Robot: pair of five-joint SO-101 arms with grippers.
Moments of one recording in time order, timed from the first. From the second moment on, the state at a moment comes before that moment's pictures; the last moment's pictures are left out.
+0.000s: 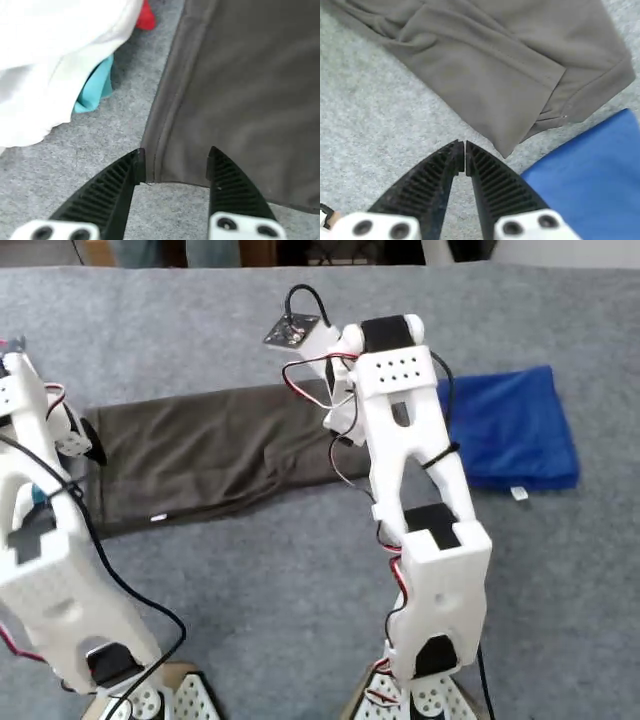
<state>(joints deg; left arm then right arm) -31.8 28.2 -25.5 95.6 0.7 -13.1 27.7 -34.3 100.9 43.6</state>
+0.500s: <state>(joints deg) -33.6 53.1 -46.5 99.9 -6.6 -13.2 27.7 -32.6 100.9 43.6</state>
